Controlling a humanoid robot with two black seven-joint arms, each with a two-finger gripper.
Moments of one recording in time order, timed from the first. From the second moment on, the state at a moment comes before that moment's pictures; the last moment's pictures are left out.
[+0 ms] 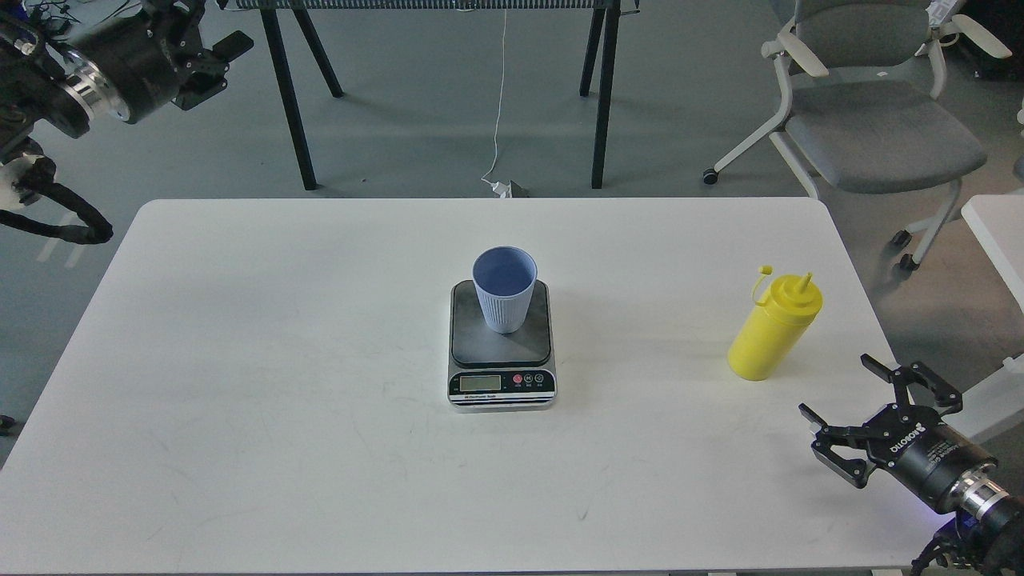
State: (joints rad) left arm -1.14 0.61 -0.29 -0.57 0.51 -0.49 -0.49; right arm -0.10 -0.67 1.04 1.18 0.45 0.49 -0.16
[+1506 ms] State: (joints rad) left arm -1.10 0.61 -0.29 -0.57 0.51 -0.49 -0.49; right arm 0.10 -0.44 1.06 0.90 0.36 0.49 -0.16
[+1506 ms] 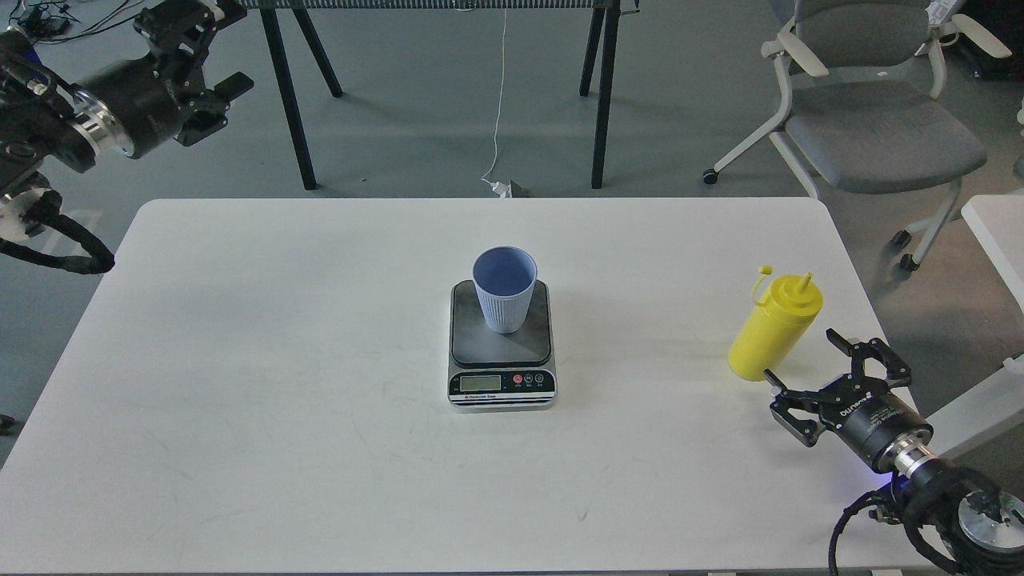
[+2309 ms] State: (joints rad) left arm -1.10 0.61 -0.29 -0.57 0.51 -0.49 -0.49; right arm 0.19 -0.37 1.03 0.82 0.36 0.49 -0.16
